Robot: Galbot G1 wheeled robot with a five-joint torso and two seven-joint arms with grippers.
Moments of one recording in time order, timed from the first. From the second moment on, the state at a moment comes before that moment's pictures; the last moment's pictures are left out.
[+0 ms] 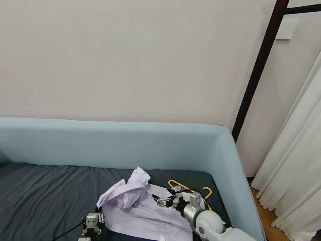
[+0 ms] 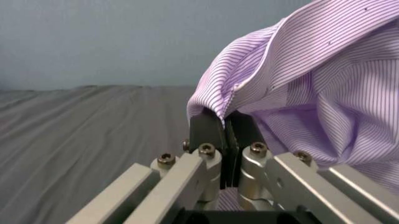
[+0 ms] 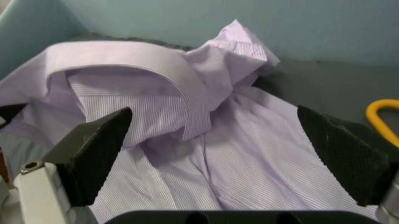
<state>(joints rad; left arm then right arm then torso) 1.38 -1.10 -0.27 -1.54 -0.31 -0.27 -0.38 -0.69 1.09 -0.42 1.39 0.93 -0.09 -0.03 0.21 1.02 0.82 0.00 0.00</state>
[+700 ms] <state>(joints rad) 1.40 -1.09 -0.29 -1.57 -0.32 -0.27 -0.37 -0.73 1.32 -0.38 1.16 0.94 -0.06 -0.03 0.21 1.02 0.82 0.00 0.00</state>
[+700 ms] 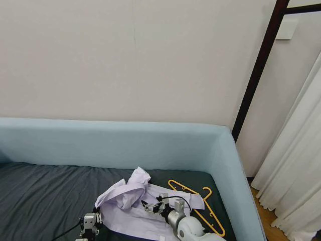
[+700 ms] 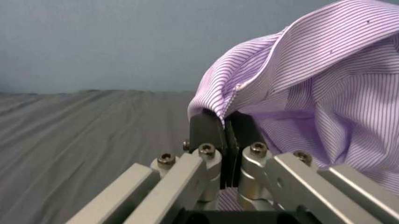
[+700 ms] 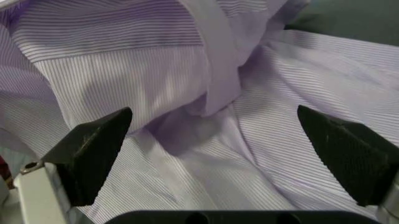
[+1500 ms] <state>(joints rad) 1.42 -1.10 -0.29 -1.57 -0.29 -0.28 -0.37 -0.66 1.45 -0.34 0.94 0.87 -0.01 -0.08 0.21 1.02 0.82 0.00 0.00</state>
